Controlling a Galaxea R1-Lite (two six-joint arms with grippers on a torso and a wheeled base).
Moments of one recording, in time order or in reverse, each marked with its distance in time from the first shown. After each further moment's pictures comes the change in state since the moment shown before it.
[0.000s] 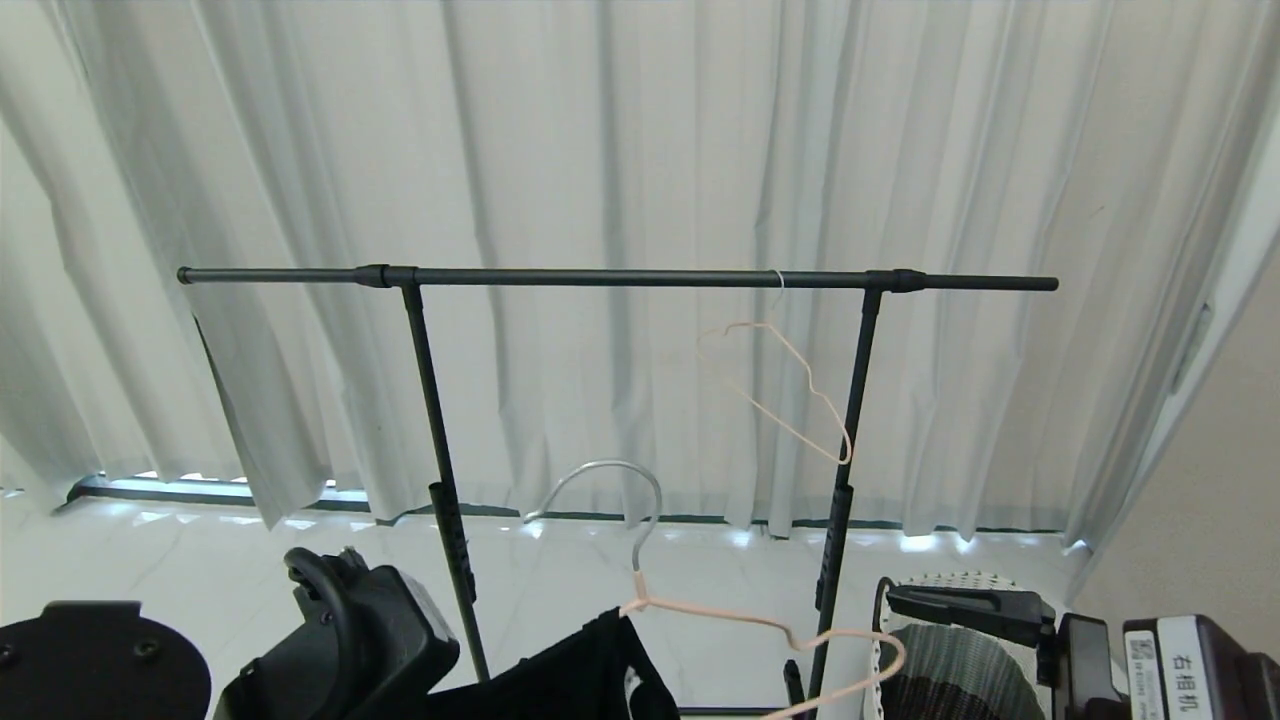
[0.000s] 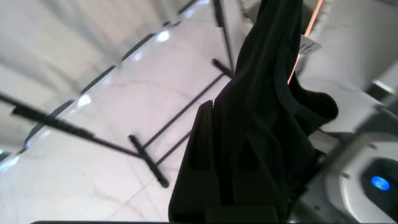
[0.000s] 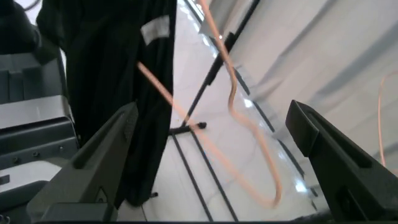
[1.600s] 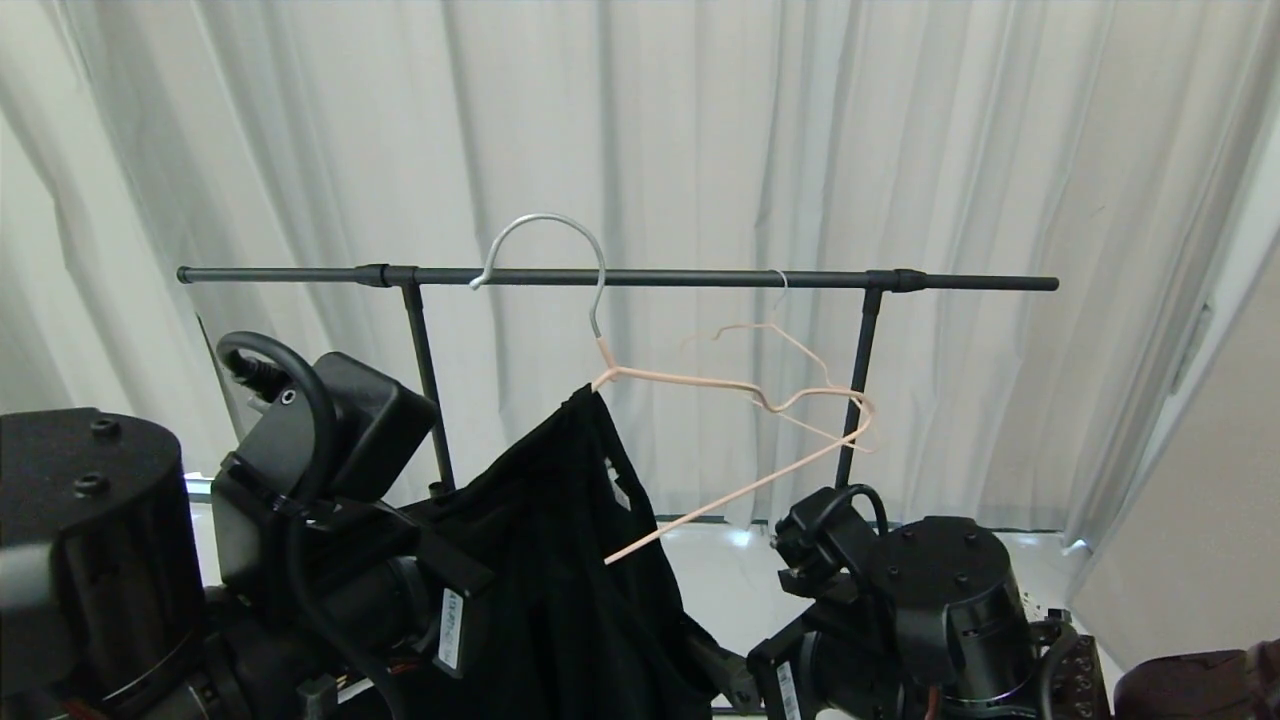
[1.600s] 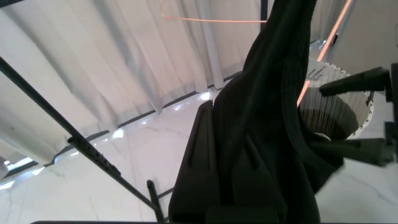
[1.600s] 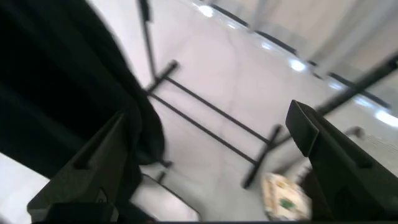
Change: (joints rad) left arm 0.126 0.088 -0.104 -0.287 0.133 0.029; right arm -0.003 0.524 -0.343 0.094 -0.349 0.481
